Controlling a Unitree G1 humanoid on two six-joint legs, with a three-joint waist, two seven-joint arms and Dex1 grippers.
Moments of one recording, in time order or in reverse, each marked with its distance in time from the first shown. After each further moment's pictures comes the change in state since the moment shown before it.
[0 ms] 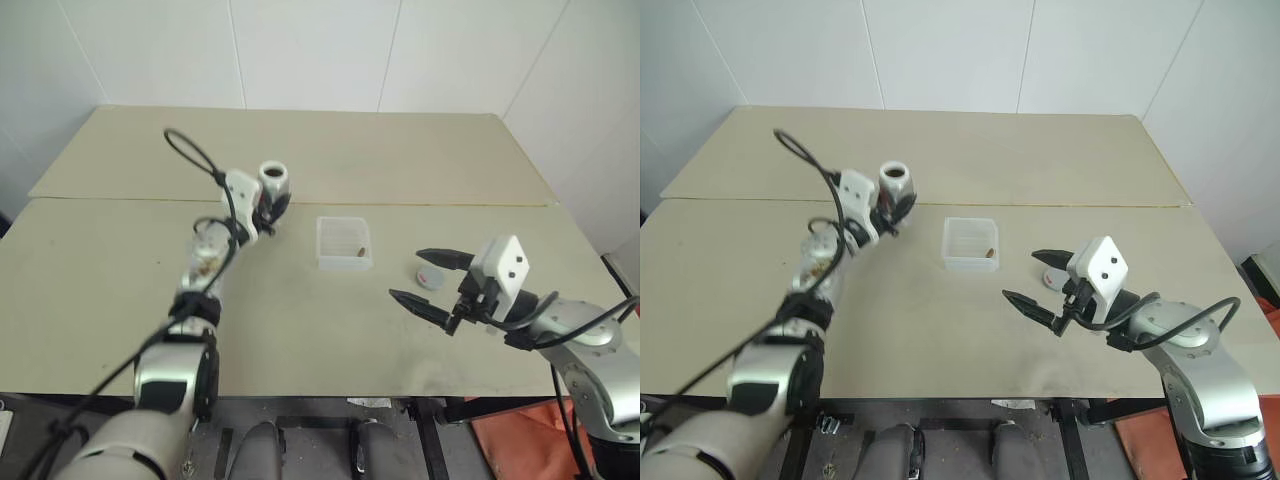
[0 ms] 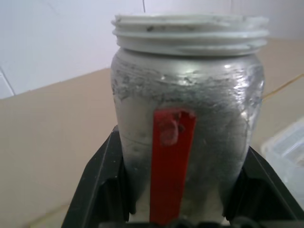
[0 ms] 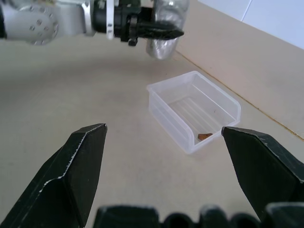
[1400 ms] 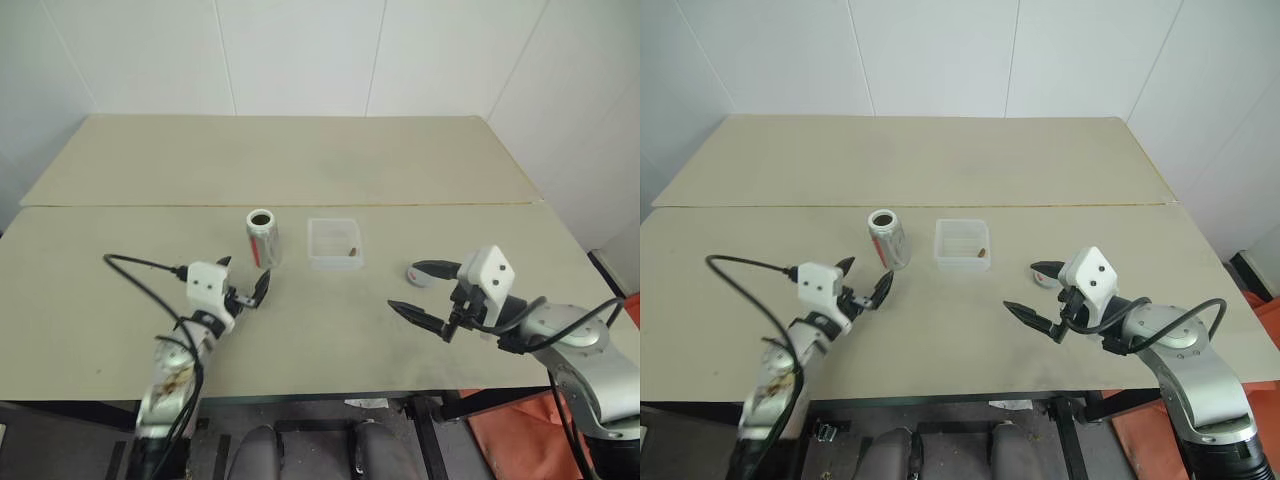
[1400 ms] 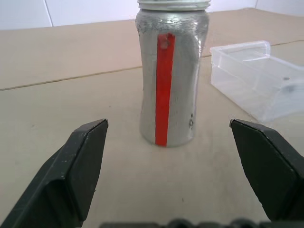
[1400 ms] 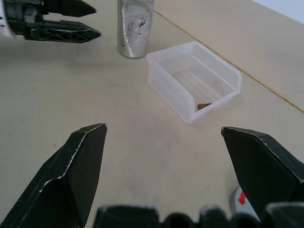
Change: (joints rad) left arm 0.789 0.076 0.010 -1.054 -0.206 0.434 0.110; right arm 0.003 -0.043 0.027 0.084 -0.055 -0.035 0.054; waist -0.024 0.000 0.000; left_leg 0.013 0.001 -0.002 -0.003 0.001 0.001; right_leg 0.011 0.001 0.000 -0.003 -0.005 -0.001
